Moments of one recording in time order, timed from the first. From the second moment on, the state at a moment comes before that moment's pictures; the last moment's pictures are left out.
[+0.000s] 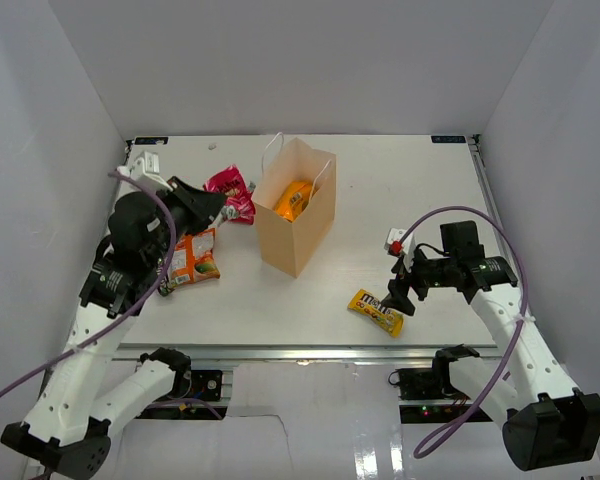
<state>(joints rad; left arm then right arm) -0.39 0.81 1.09 -0.49 -0.04 -0.81 0.19 0.90 0.77 -0.85 -0.78 -0.78</state>
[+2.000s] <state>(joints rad) -0.46 0.60 0.86 -0.64 -0.18 -0.74 0.56 1.36 0.70 -0.59 -0.28 -0.57</state>
